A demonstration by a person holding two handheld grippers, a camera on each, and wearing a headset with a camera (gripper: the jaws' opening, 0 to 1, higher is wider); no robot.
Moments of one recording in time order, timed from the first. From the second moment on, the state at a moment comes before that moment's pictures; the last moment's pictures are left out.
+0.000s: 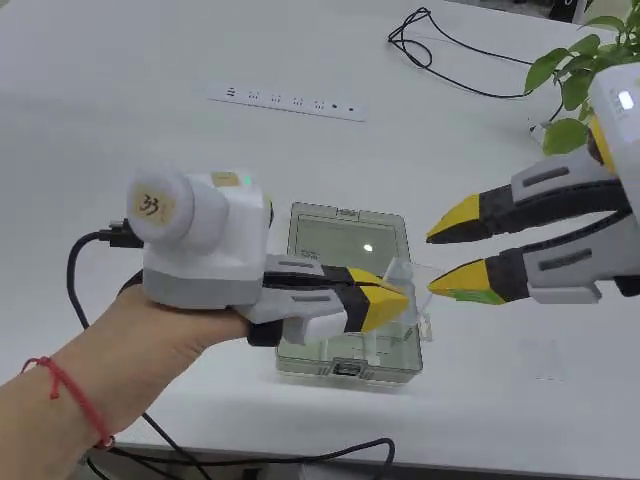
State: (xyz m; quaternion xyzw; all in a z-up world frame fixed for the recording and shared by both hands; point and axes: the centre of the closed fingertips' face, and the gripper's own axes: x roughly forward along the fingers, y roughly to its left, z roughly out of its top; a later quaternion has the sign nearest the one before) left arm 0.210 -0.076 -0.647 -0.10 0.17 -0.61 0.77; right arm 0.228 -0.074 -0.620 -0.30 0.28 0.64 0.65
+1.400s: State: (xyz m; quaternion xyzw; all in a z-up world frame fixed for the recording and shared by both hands) left arm 0.188 -0.078 -0.643 -0.03 0.10 -0.66 0.74; right arm 0.185 -0.061 -0.640 -0.29 0.33 0.72 0.54
